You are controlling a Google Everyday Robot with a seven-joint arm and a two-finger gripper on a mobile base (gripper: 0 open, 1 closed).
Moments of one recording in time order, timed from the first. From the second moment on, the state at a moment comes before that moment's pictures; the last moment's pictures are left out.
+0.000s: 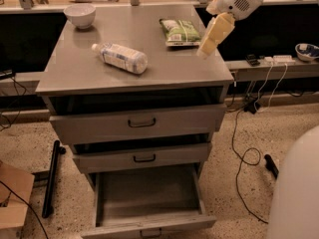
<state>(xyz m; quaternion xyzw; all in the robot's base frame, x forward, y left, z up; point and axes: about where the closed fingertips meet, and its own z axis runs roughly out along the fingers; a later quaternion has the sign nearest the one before) 0.660 -0.126 0.964 -0.60 0.74 0.10 0.28</state>
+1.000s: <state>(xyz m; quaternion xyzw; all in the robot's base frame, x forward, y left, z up) 0.704 -0.123 0.936 -0.53 0.77 0.12 0.34</state>
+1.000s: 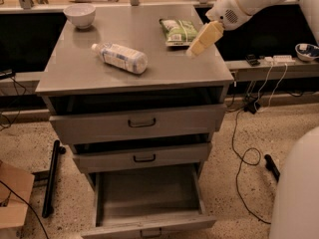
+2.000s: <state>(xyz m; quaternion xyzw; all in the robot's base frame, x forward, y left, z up) 0.797 -0.107 0.895 -0.46 0.76 0.16 0.43</state>
